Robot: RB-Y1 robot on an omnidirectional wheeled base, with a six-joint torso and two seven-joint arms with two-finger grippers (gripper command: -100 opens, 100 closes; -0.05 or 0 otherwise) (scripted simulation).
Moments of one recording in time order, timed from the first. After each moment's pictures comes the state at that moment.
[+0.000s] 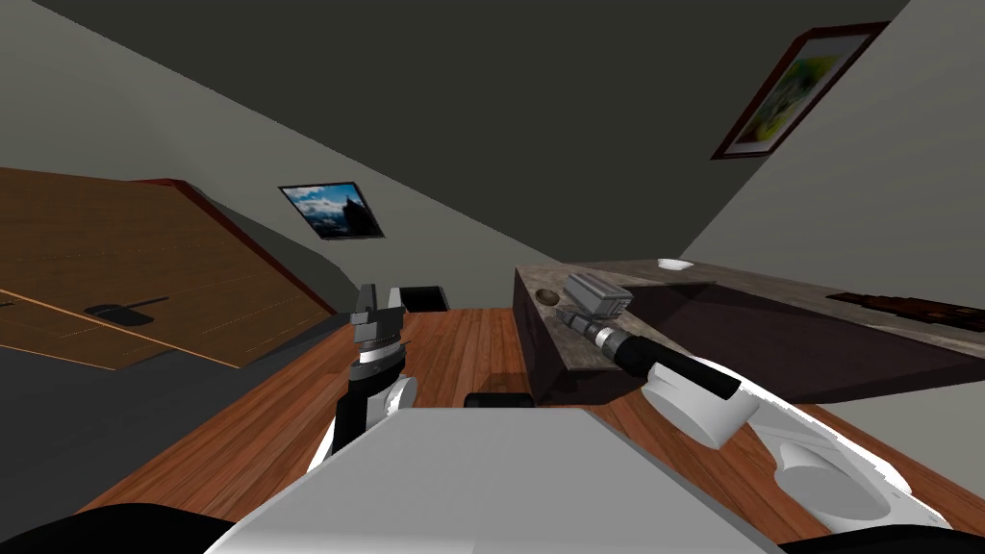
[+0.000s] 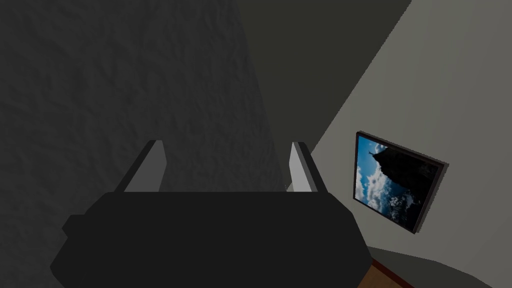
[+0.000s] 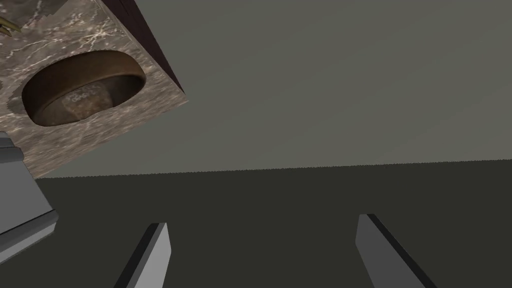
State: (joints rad) left arm 0.54 0.01 0.05 -2.39 0.05 -0.57 -0.12; right arm 0.58 -0.89 -0.17 -2.46 -0.59 0.47 0.78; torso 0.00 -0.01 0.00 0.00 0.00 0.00
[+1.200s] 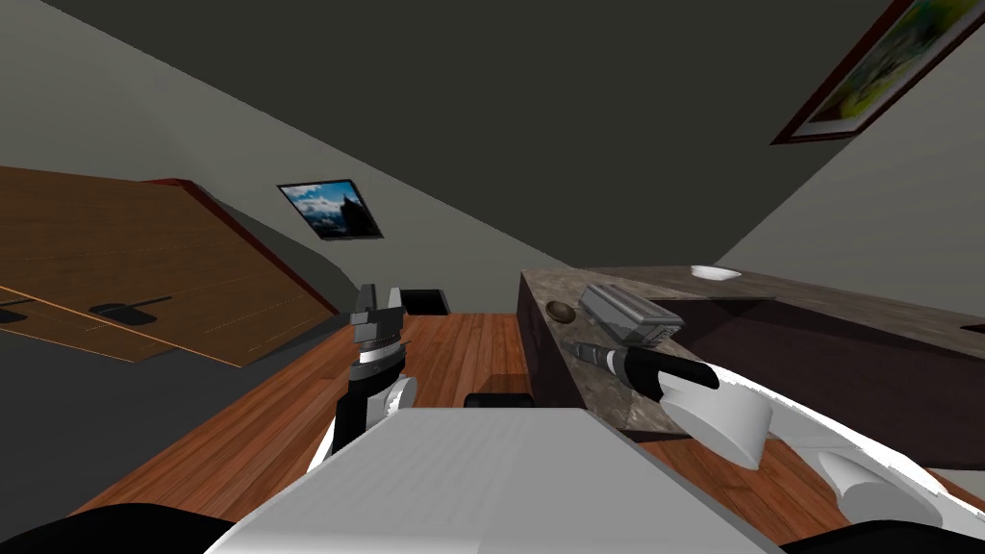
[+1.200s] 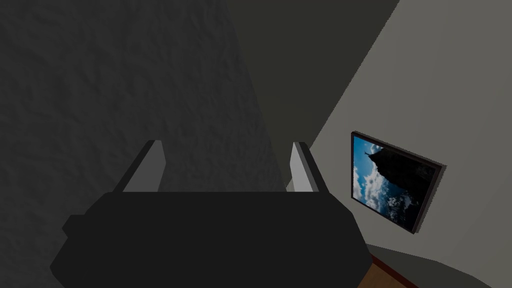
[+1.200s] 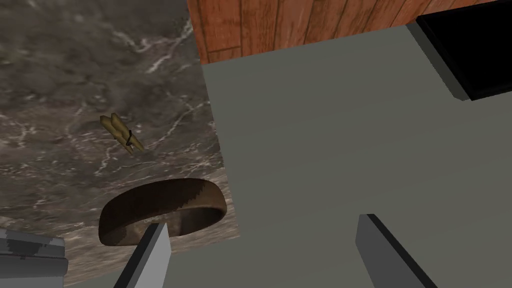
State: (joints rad) left arm 0.54 0.01 0.05 -2.39 0.05 -0.57 -0.12; right arm 0.69 -1.07 -0.16 -2.42 -0.75 0.76 0.92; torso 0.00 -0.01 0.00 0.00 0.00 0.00
